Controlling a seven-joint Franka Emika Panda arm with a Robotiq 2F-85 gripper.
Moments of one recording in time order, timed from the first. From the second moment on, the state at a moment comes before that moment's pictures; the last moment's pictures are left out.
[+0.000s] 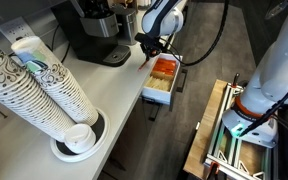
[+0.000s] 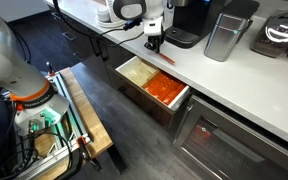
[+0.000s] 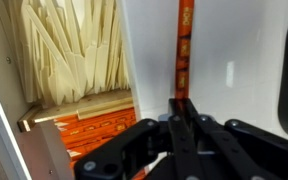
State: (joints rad) arm -0.05 0.11 -0.13 -2.37 0.32 2.70 1.04
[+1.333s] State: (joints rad) arm -0.21 0.09 -0.25 -2.44 0.29 2.52 1.11
